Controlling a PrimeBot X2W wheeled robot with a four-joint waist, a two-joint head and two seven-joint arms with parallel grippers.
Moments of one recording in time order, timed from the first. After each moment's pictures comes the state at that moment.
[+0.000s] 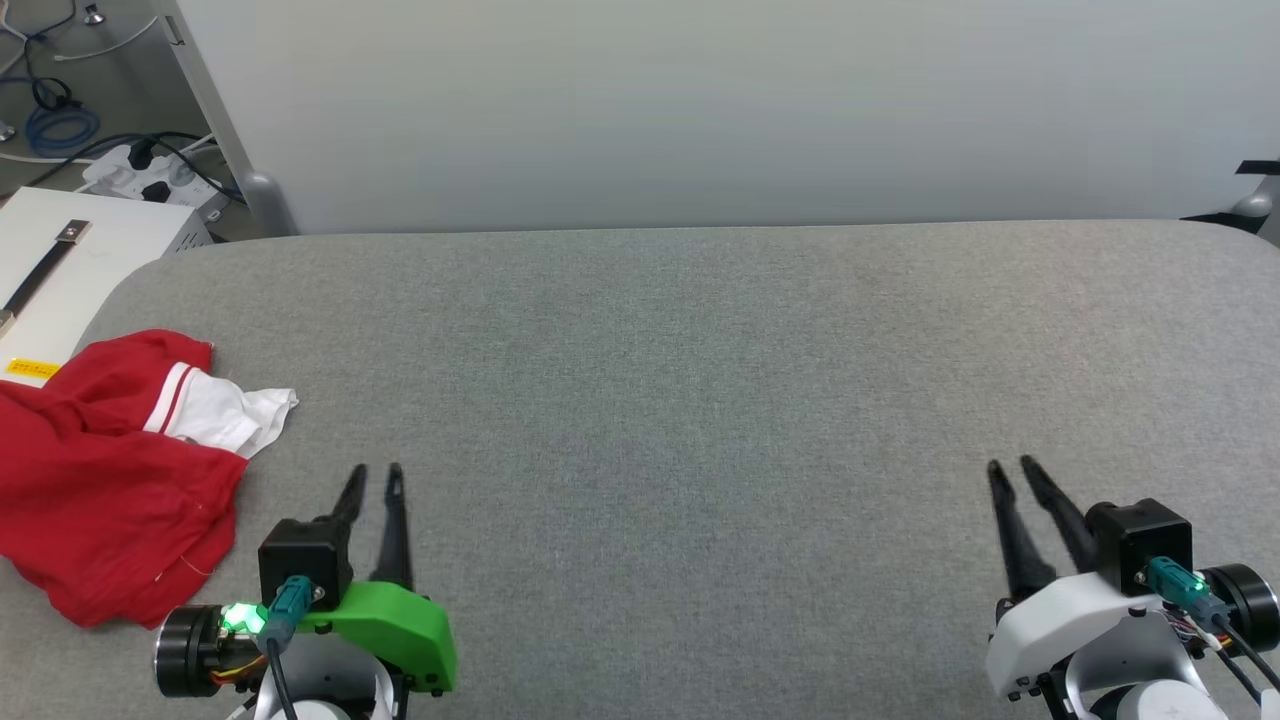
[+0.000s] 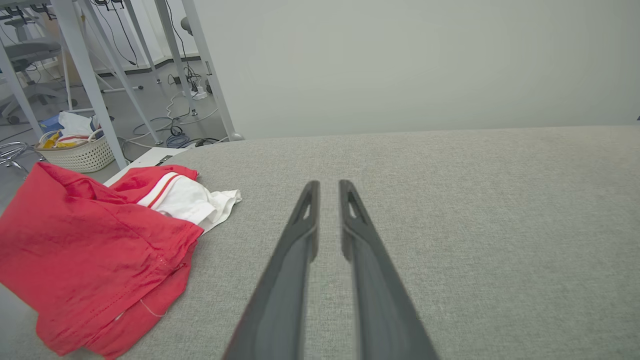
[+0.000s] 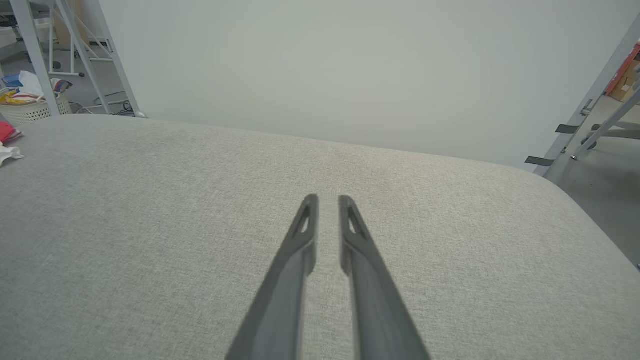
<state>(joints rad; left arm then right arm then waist) 0.02 0.06 0.00 0.00 -0.01 0.00 0.00 0.02 -0.05 0.00 0.00 0.01 0.13 0.00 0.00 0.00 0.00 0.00</state>
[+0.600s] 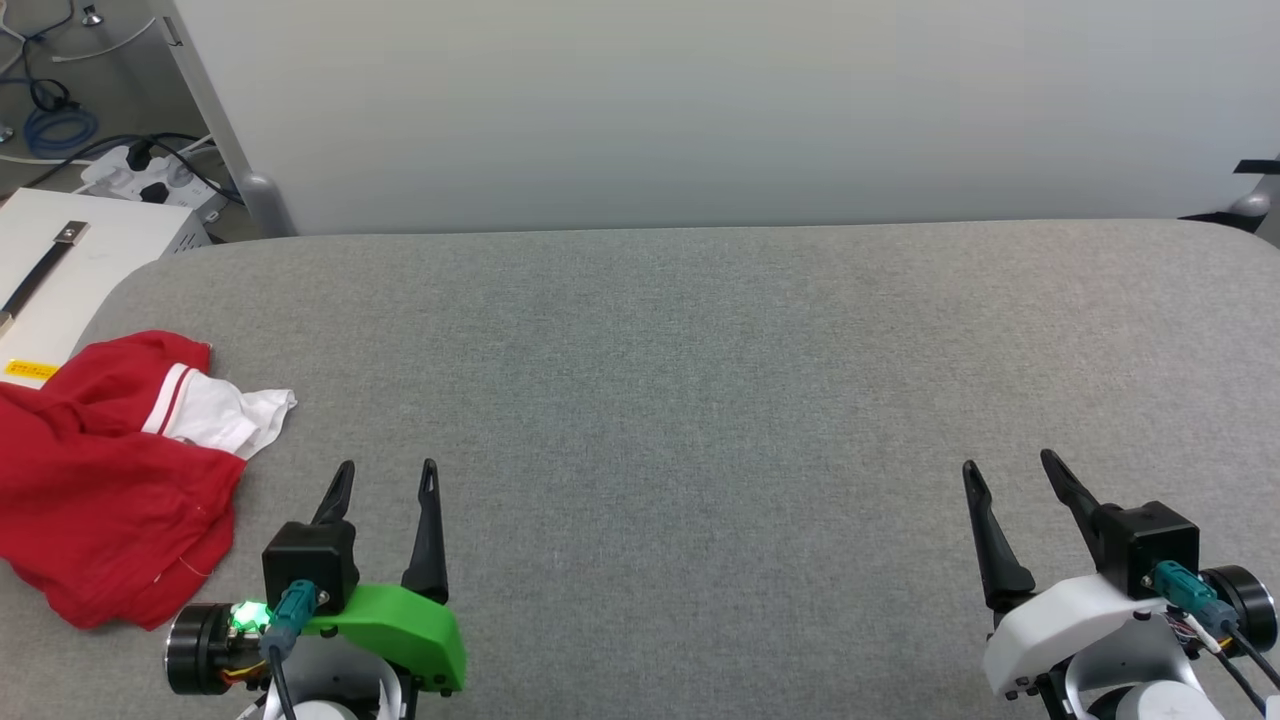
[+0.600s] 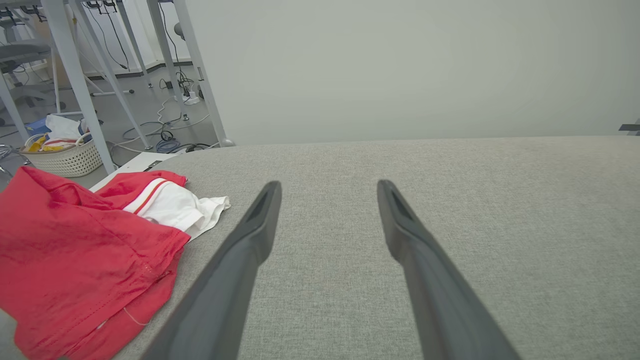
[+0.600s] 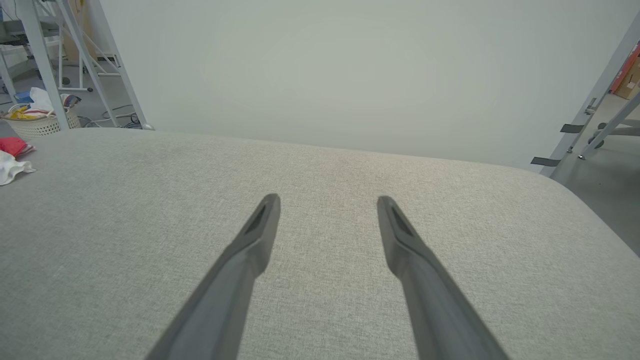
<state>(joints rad) 0.02 0.06 -0.02 0.00 -0.03 0.00 -0.03 0.02 -0.05 0.01 0.00 0.04 0.13 -0.03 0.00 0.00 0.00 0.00</state>
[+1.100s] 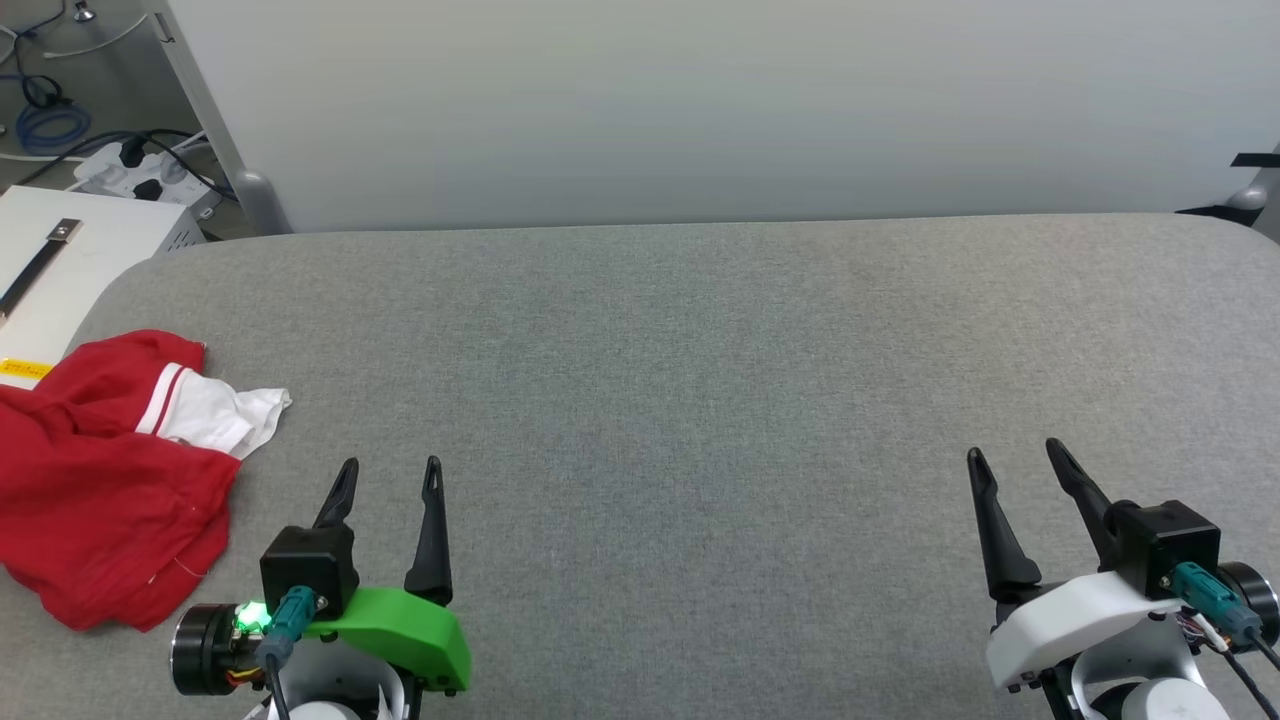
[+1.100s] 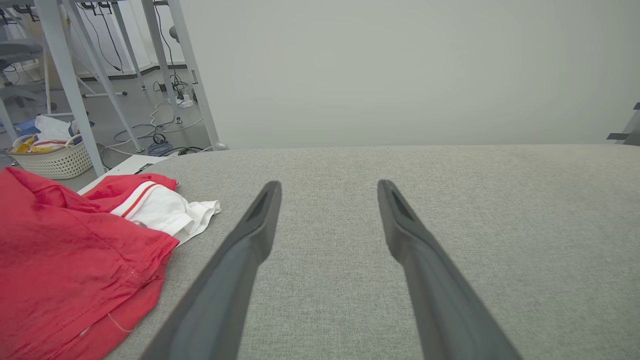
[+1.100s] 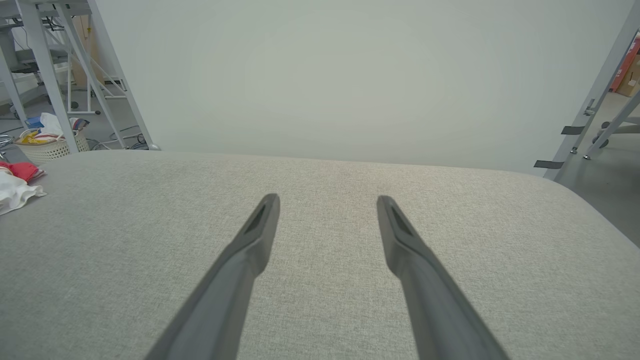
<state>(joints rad) 0.02 0.06 -0.03 0.01 -0.06 0.00 -0.06 0.02 -0.05 0.01 -0.01 0.09 0.13 -0.06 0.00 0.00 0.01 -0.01</state>
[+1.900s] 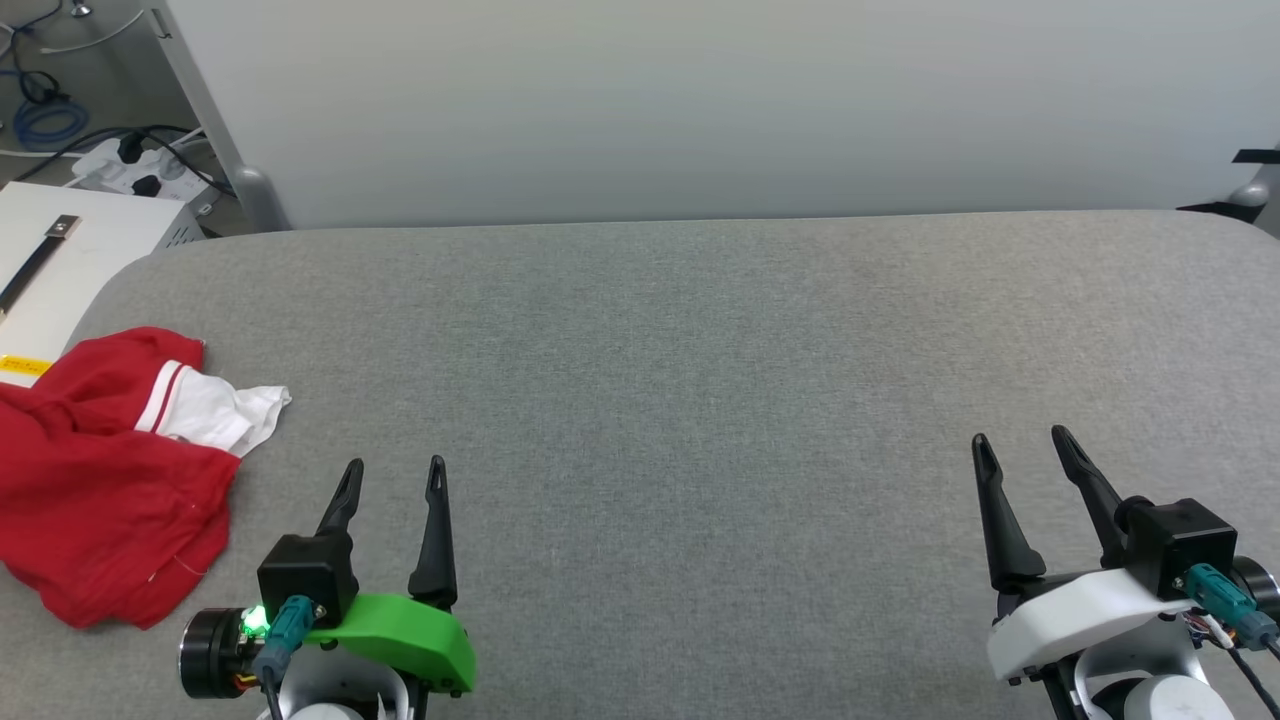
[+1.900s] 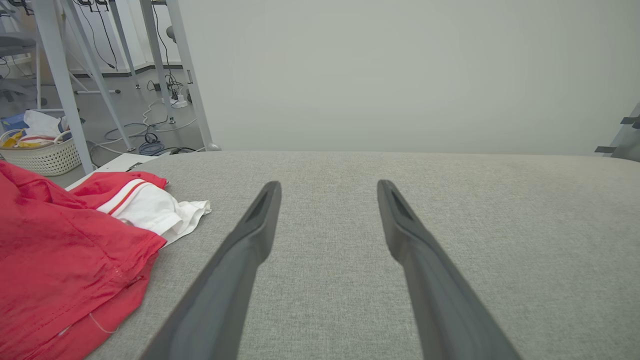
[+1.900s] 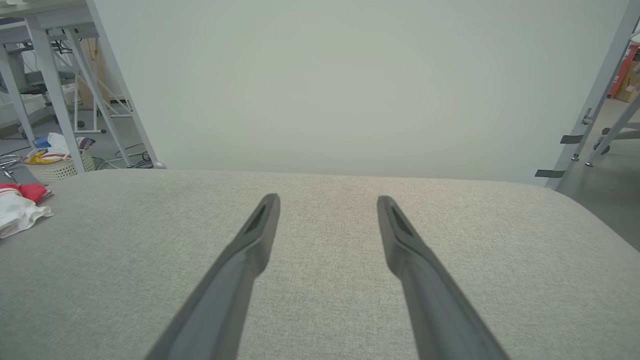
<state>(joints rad) 0.02 0.06 -0.04 0.03 -0.10 0.00 -0.11 0.02 -0.05 0.01 -0.04 0.12 0.13 -0.08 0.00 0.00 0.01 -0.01</state>
